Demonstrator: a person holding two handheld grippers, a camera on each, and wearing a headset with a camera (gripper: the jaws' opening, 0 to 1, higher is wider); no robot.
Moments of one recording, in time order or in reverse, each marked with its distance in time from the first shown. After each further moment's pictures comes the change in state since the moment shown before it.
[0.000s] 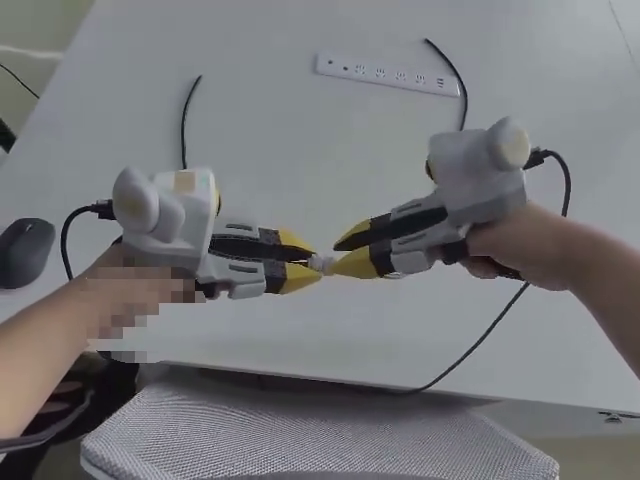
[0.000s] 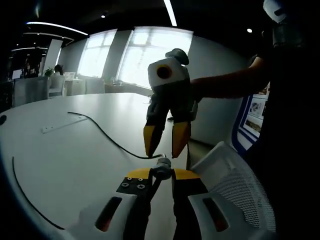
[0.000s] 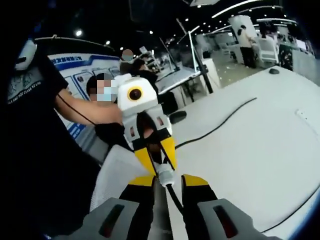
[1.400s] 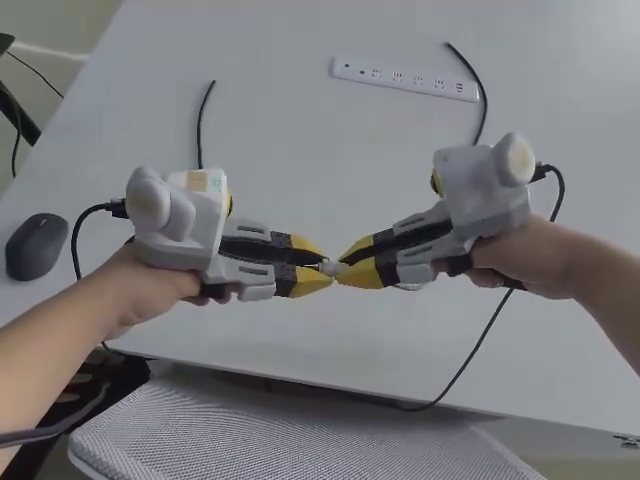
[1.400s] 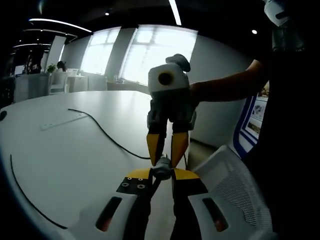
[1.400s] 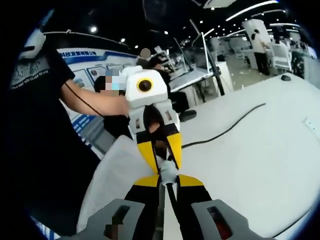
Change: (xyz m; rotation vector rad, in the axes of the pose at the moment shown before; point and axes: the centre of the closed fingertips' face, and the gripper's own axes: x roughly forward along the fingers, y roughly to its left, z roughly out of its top) left arm 0.016 -0.002 0.004 -0.041 0.012 0.017; right arm -0.003 0.006 -0.017 -0.218 0.051 0.033
